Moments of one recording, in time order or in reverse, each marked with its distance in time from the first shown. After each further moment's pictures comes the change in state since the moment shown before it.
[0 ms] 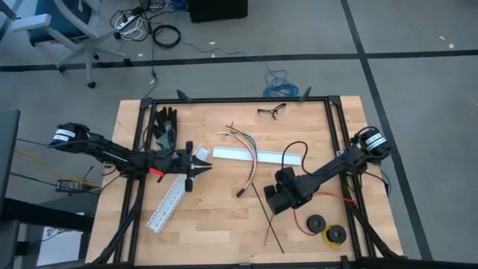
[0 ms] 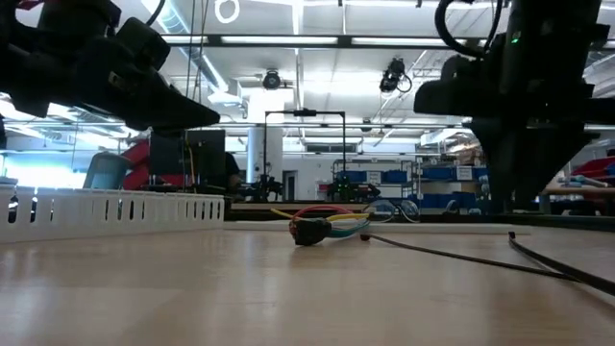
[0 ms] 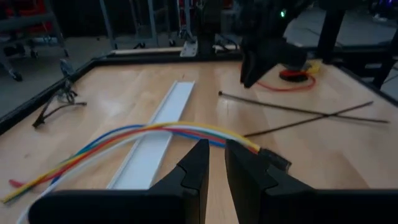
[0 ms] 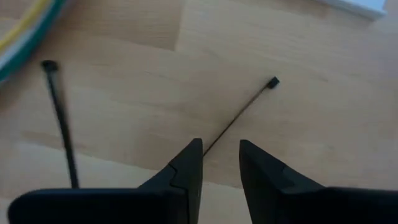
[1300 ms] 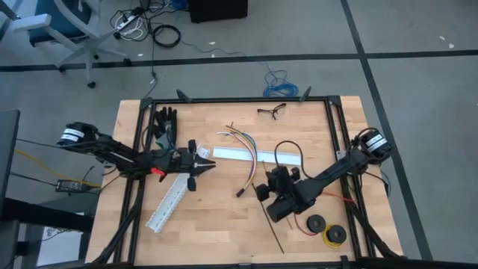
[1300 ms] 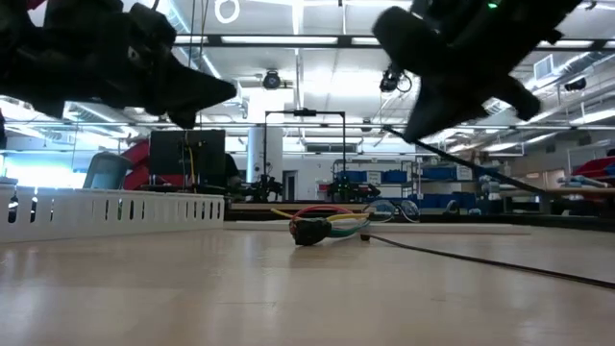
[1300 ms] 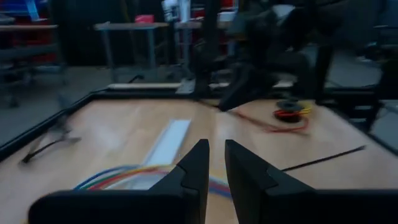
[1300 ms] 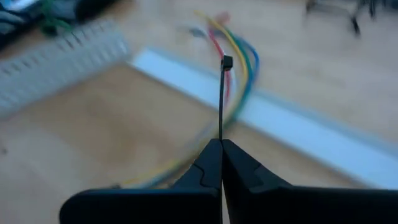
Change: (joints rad) left arm 0.009 0.152 0.037 0.276 0.035 -0.002; right arm 0.045 -0.004 -0.002 0.246 0.666 -0.339
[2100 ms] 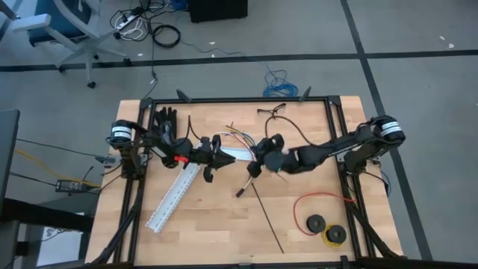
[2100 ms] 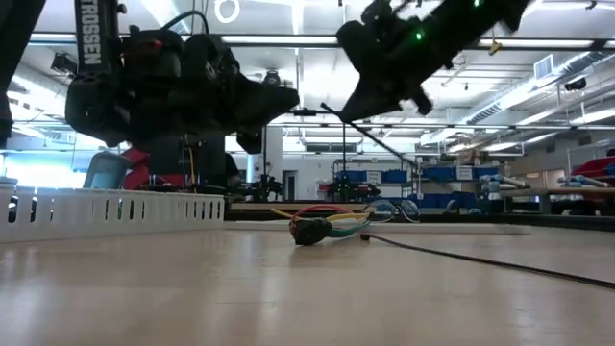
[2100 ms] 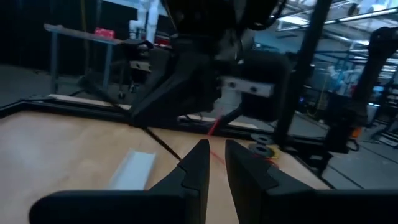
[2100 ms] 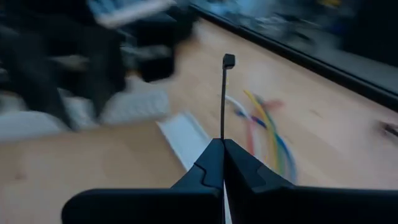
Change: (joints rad) left arm 0.268 0.513 0.220 0.453 0.419 -0.231; right arm -0.361 -0.245 -0.288 0.860 -0.324 -1.049
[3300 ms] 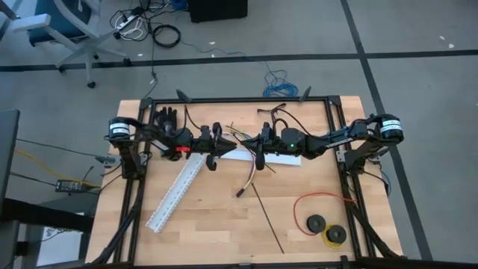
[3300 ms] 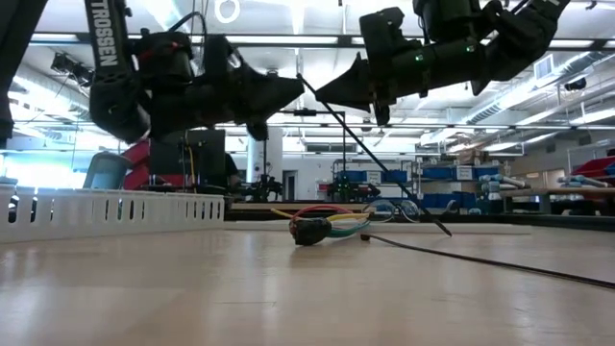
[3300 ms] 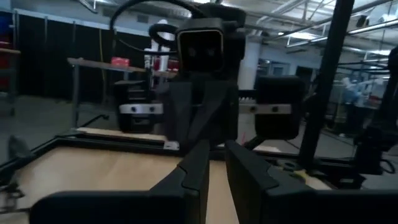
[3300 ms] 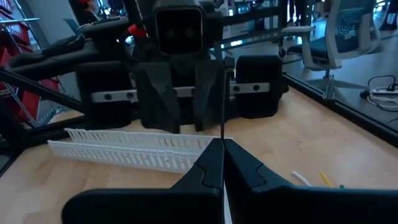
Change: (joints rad) left arm 0.108 -0.029 0.045 0.011 0.058 0.030; right arm -0.207 0.017 -0.202 0.648 -0.530 -0.278
